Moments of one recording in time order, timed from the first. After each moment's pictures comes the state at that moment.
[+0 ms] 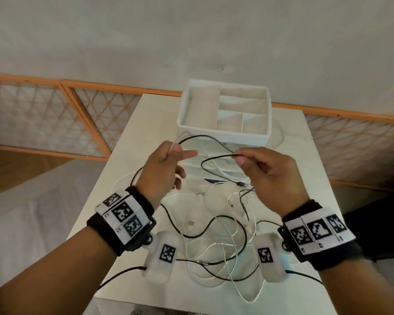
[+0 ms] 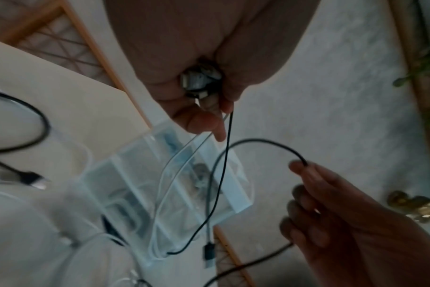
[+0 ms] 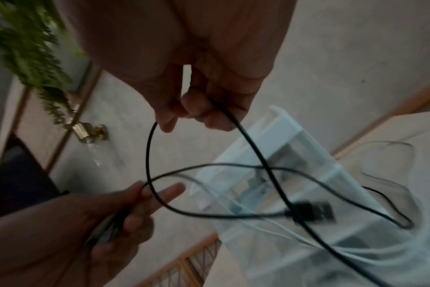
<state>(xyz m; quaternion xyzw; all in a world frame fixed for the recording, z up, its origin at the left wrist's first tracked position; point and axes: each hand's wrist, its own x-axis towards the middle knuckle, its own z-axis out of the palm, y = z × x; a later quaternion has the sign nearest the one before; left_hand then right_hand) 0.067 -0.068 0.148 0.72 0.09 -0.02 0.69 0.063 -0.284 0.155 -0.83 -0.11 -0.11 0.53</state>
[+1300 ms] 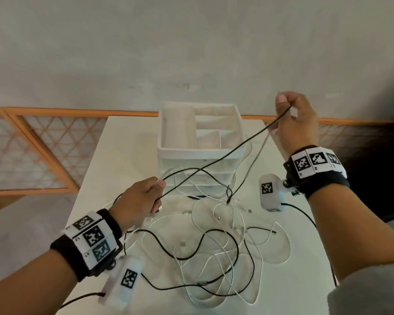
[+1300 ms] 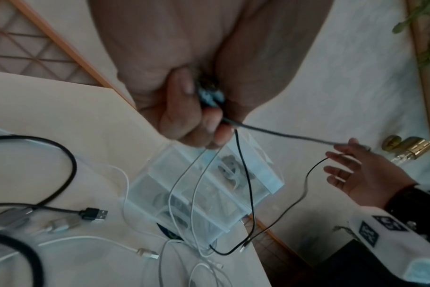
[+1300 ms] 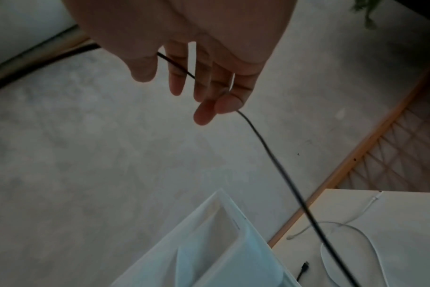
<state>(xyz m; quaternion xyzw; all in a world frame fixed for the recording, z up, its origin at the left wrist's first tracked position) 0.093 -0.019 0.122 0.84 -0.02 -0.16 0.52 0.155 -0.340 0.206 -0.80 0.12 -0.30 0.50</state>
